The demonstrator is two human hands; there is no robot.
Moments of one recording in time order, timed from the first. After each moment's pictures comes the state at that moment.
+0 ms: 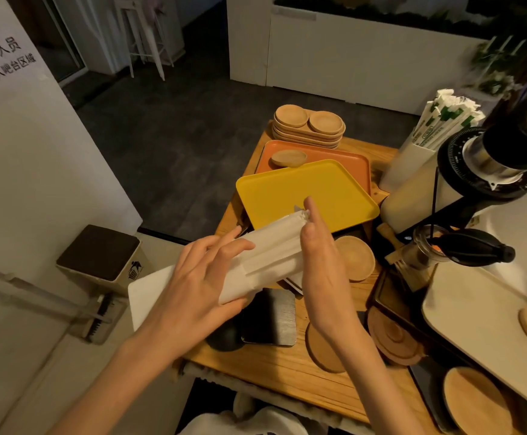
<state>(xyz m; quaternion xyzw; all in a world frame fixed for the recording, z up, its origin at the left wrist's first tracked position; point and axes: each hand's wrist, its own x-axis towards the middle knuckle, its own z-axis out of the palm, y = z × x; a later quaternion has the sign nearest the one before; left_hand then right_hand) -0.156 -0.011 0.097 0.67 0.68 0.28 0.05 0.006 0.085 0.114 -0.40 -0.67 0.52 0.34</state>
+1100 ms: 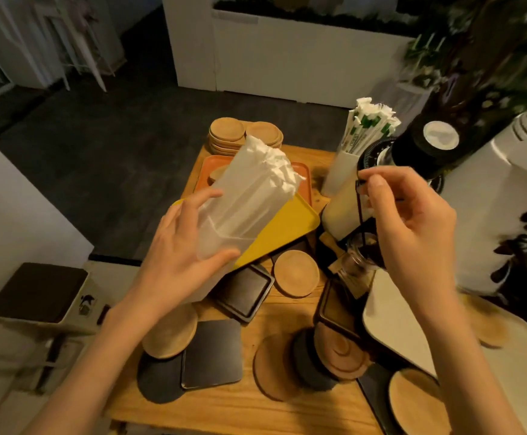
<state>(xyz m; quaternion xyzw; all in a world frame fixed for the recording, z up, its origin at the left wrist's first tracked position) -0.130 0.109 0.133 0.64 0.65 0.39 0.13 0.125 0.191 0.195 -0.44 -0.72 0.21 0.49</state>
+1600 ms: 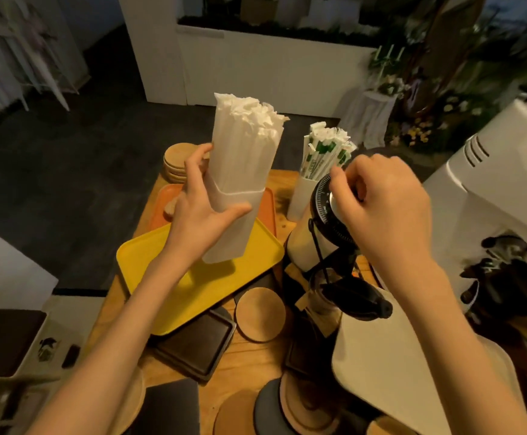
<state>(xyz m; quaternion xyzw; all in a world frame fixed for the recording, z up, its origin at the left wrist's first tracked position) -0.085 0.281 0.141 0.59 0.60 0.51 0.17 0.145 0.286 0.222 -0.54 -0.77 -0.05 0.34</state>
